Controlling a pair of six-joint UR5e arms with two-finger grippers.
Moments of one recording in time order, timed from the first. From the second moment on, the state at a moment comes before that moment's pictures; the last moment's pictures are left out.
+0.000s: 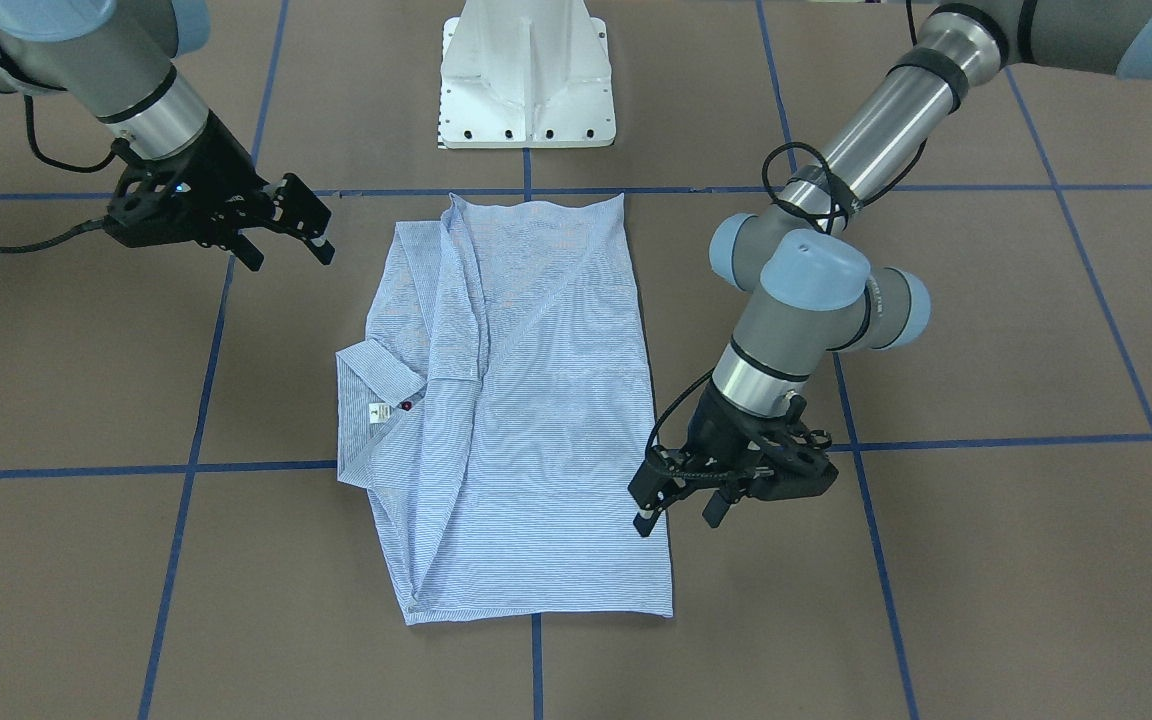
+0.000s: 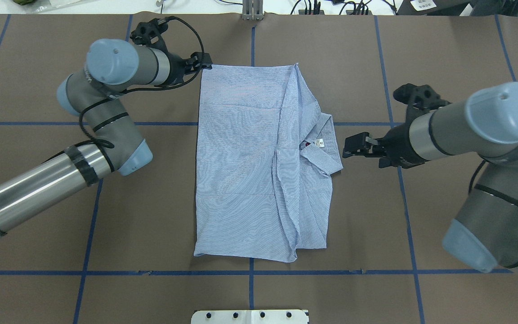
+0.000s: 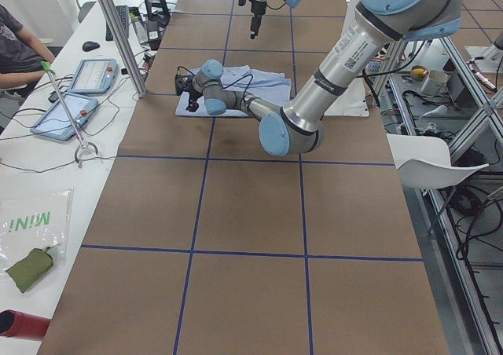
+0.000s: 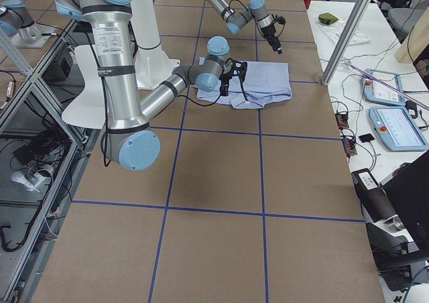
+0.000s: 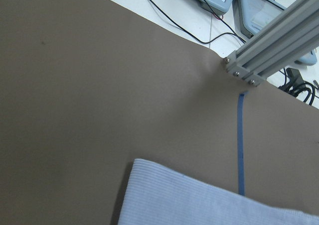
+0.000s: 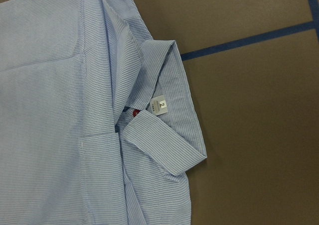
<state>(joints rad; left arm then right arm) -0.77 -2.27 -1.19 -2.50 -1.75 -1.46 0.68 -1.33 2.01 -1.25 1.98 1.35</state>
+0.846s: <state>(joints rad) -0.77 -1.98 -1.65 -2.32 -1.86 -1.45 0.52 -0.85 1.57 -1.60 1.70 1.19</state>
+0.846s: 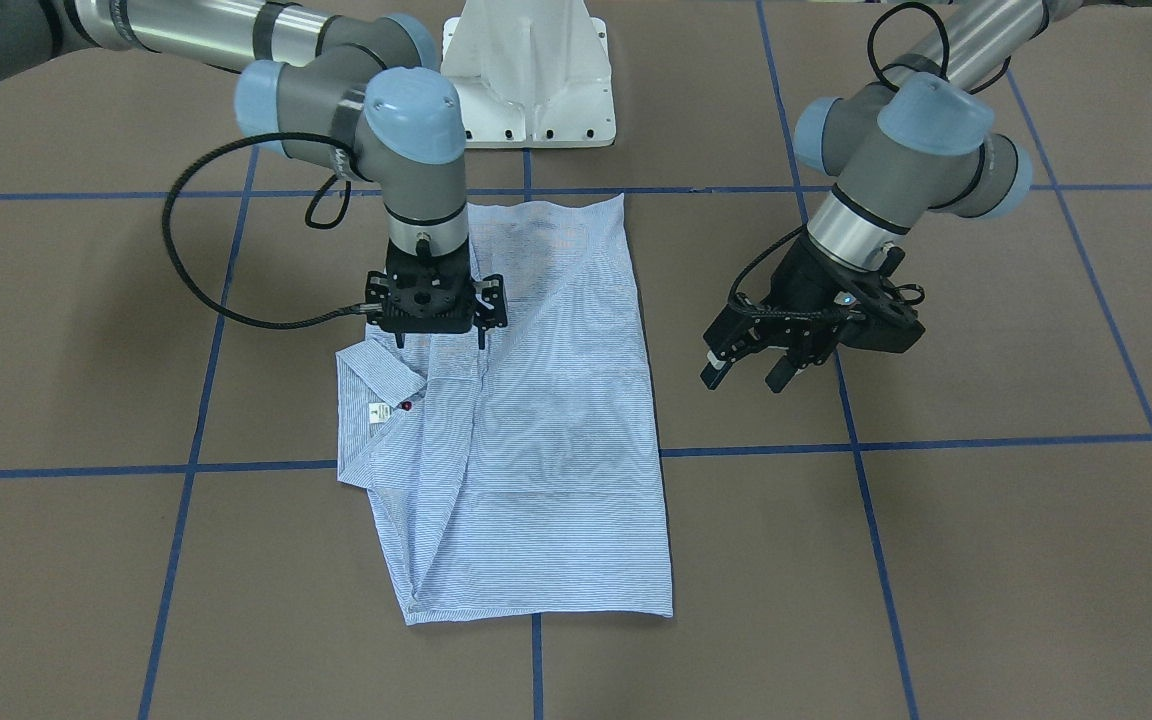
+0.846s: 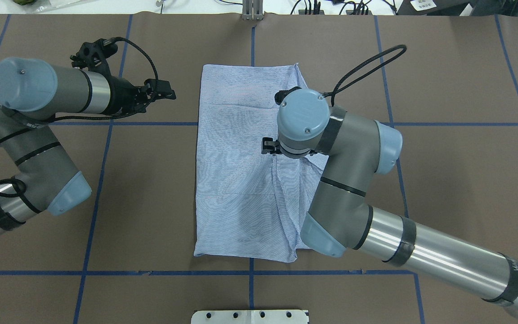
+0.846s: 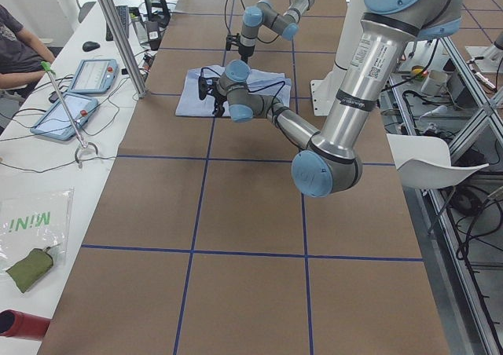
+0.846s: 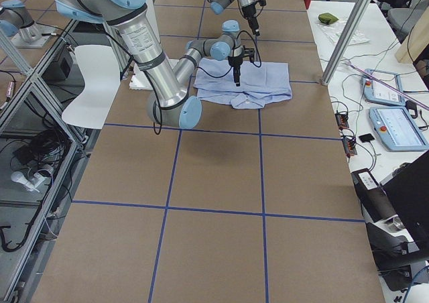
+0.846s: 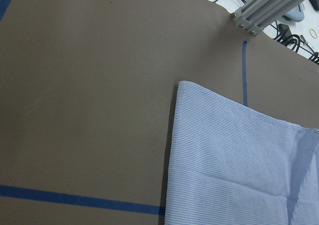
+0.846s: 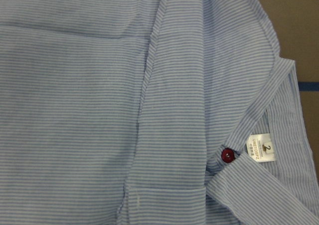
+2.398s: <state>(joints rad) -0.74 -1.99 -1.65 -2.31 -1.86 -1.46 0.49 -0.88 1.58 -1.79 1.68 1.07</state>
